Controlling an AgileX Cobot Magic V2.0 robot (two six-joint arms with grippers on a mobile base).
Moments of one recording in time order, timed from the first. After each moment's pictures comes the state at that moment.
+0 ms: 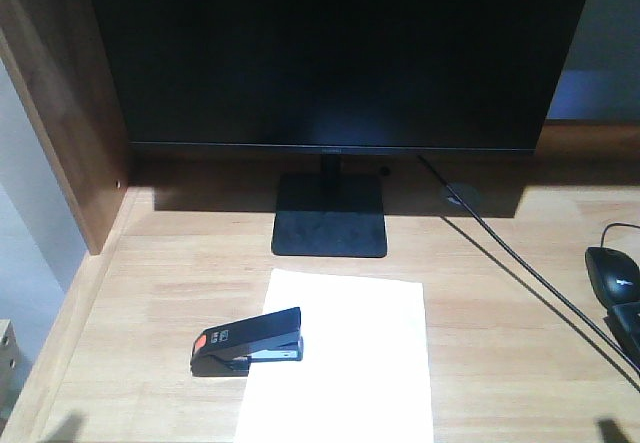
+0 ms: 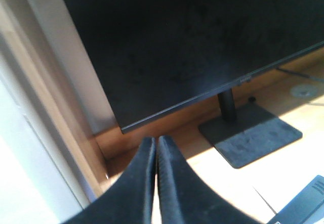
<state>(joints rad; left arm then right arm) -0.31 0.40 -0.42 0.08 0.21 0.19 0.15 0.26 -0.25 -0.91 0.08 0.92</state>
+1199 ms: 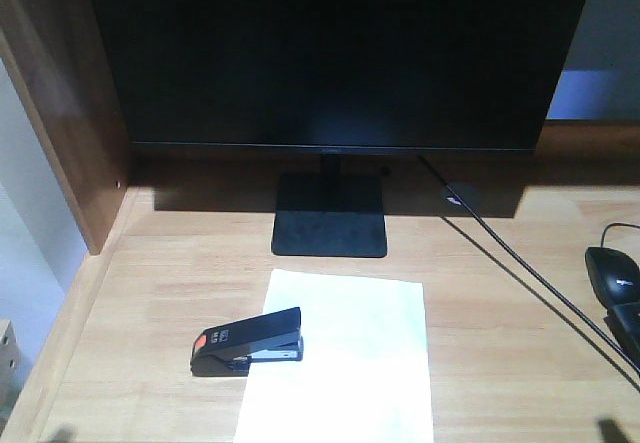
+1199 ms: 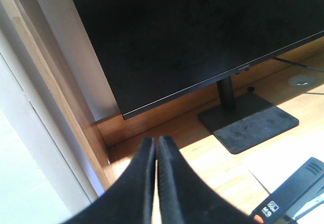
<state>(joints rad) -0.31 0.34 -0.42 0.06 0.31 0.19 0.15 0.26 -0.25 -0.91 0.08 0.92</state>
